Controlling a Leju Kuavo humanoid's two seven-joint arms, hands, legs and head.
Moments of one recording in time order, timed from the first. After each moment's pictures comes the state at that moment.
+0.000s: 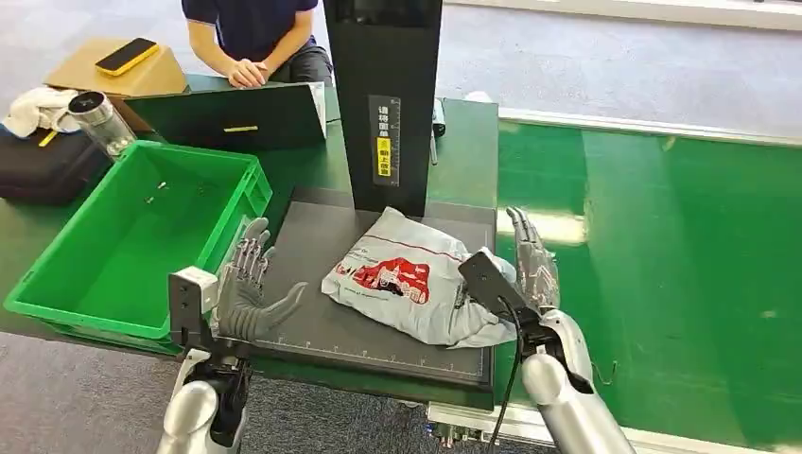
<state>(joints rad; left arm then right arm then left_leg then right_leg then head) 0.00 -0.21 -0.11 -1.24 -0.17 -0.14 -0.57 -0.30 -0.04 0.22 -1.11 0.81 -0.26 -0.26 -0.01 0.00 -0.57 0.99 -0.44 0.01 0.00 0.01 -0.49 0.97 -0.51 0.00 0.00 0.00</state>
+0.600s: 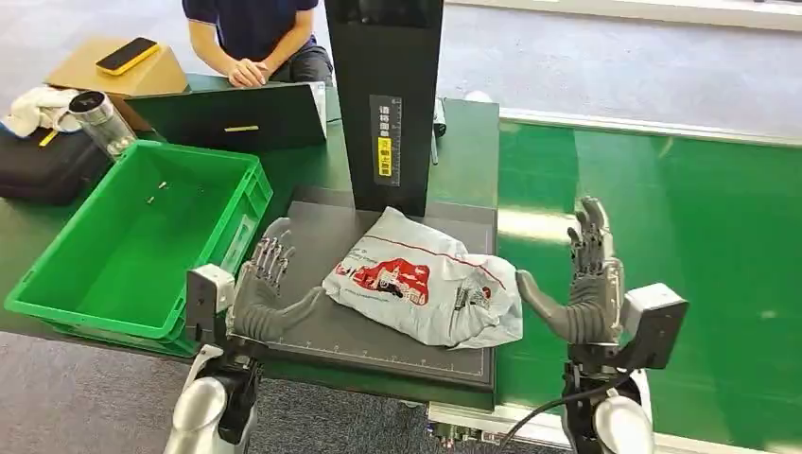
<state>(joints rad) -0.02 -0.21 -0.15 -1.20 -0.17 -0.21 -0.57 -0.04 0.06 -0.04 -1.58 0.16 -0.06 -0.56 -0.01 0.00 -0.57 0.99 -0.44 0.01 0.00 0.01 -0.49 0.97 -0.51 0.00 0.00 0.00</state>
